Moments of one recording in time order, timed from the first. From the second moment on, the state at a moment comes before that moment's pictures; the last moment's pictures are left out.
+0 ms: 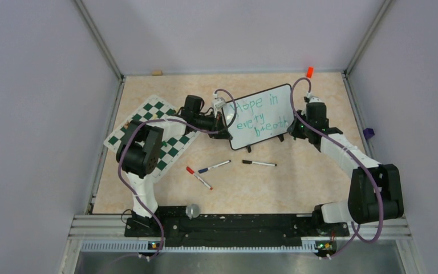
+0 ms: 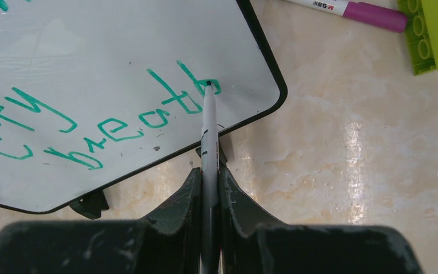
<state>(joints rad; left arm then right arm) -0.38 1.95 1.16 0.05 1.03 0.02 0.14 1.37 0.81 -0.16 -0.06 0.36</state>
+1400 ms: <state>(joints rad) -0.38 1.95 1.16 0.05 1.04 0.02 0.14 1.30 0.78 -0.22 -0.04 0.35</state>
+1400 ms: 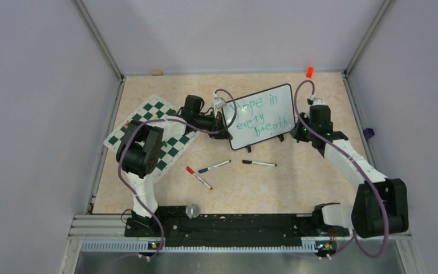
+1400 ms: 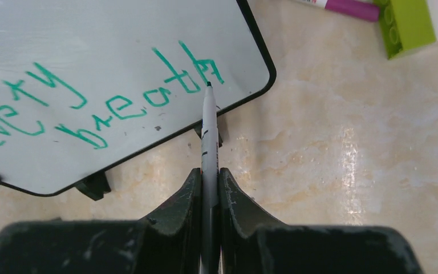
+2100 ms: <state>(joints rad) -0.39 1.66 0.90 0.08 0.87 0.03 0.14 0.95 0.71 -0.26 -0.09 0.36</state>
